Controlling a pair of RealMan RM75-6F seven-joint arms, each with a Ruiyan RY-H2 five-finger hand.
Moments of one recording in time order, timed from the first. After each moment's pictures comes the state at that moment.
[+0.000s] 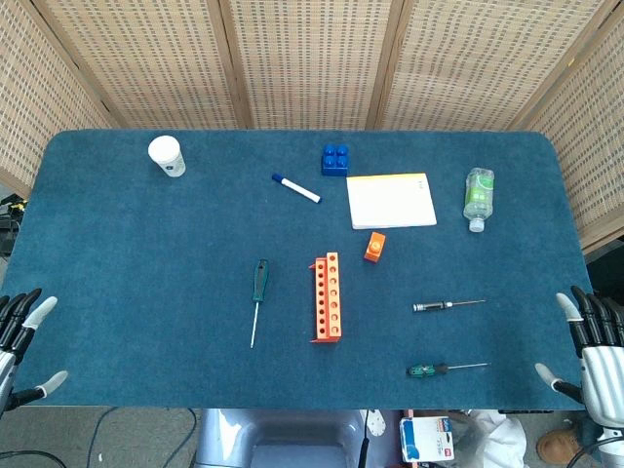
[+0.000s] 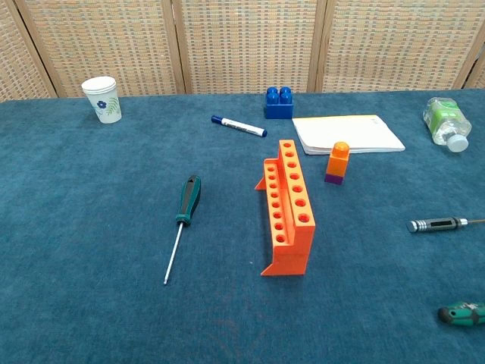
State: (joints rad) left arm 0.01 -1.02 0.06 -1.65 1.77 1.68 -0.04; right arm -0.04 -1.08 0.05 -1.68 -1.63 1.66 -0.09
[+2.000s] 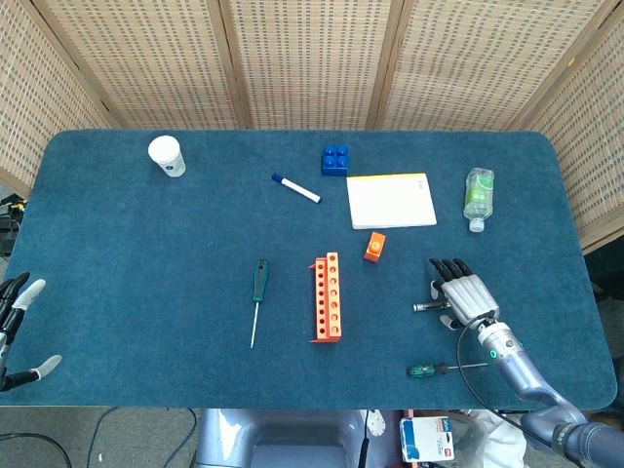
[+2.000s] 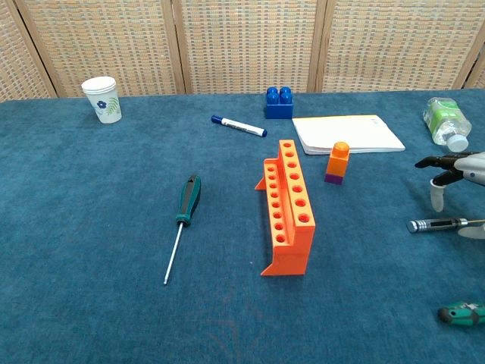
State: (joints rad) left arm -0.02 -0.99 0.02 -1.69 1.66 1.61 -0.06; right arm 0.52 -1.41 0.07 -1.25 -1.39 0.88 -0.13
